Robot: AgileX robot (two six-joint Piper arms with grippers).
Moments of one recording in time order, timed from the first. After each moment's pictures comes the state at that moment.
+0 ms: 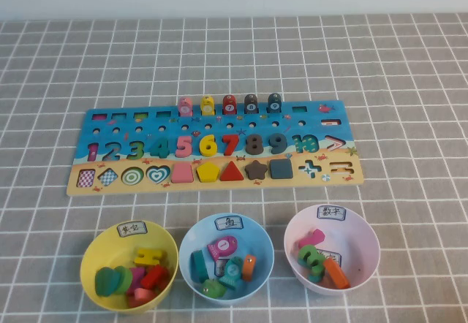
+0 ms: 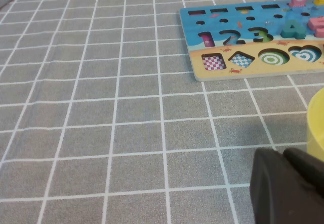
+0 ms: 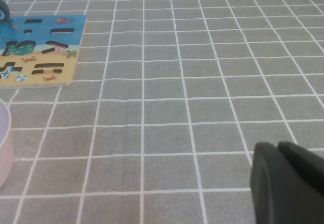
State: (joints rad) right arm 0.01 -0.01 0.03 0.01 0.37 0.05; left arm -0.09 -0.01 0.03 0.05 0.37 -0.05
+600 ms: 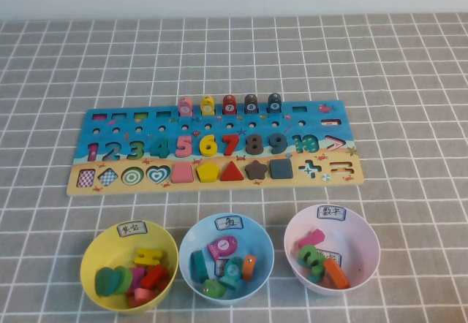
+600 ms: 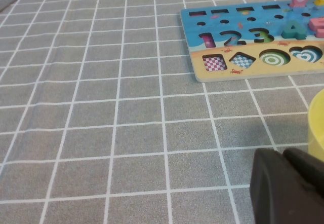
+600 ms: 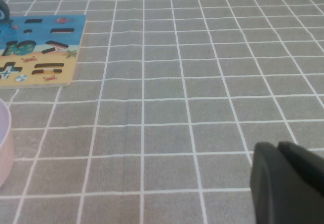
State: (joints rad) right arm 0.01 -0.01 0.03 0.01 0.37 0.05; left arm -0.09 -0.01 0.03 0.06 0.37 -0.05
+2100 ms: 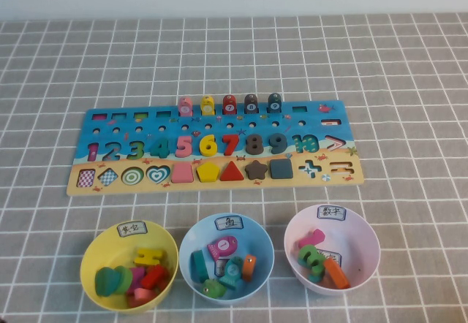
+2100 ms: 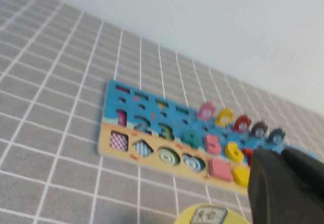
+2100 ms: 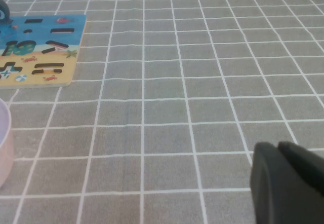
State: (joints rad) right arm 0.01 -0.01 0.03 0.01 0.37 0.05; left arm -0.09 0.08 -0.10 -0.41 0.23 -0.09
